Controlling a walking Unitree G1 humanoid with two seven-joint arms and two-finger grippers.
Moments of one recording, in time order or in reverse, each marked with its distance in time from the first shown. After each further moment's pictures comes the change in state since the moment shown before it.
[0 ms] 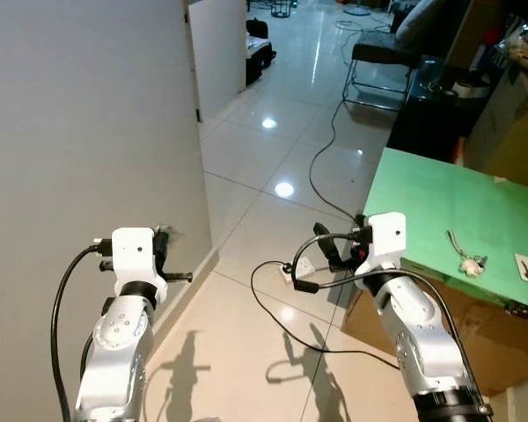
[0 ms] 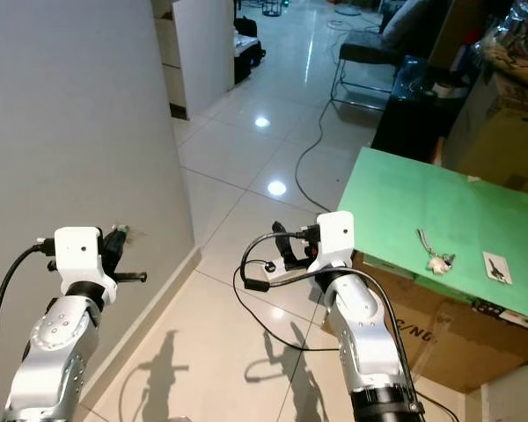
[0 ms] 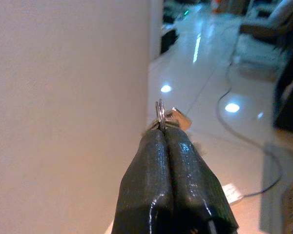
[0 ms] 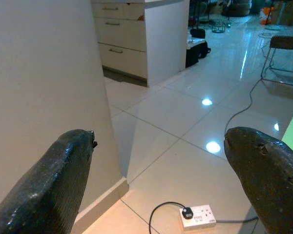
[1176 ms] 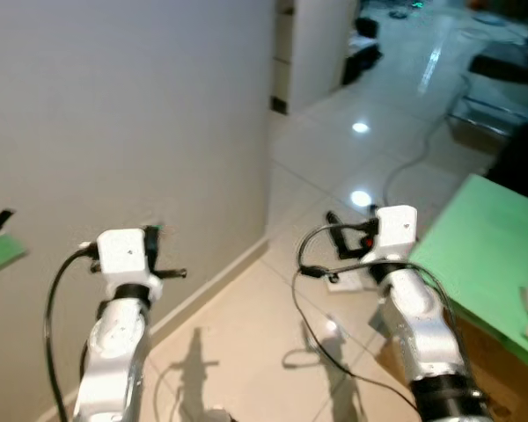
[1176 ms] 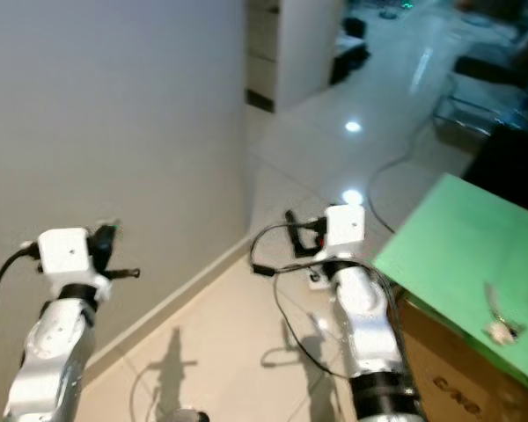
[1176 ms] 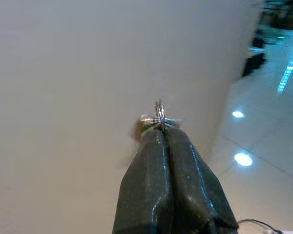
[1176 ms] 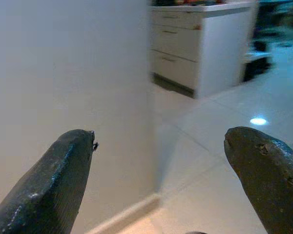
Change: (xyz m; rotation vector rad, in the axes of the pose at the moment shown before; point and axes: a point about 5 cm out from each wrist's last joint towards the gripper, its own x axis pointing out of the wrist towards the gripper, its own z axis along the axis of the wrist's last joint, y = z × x) left arm -0.008 0.009 0.002 -0.050 -0.095 0.059; right arm 0.010 -0.007 0.000 0.002 -0.073 -0.063
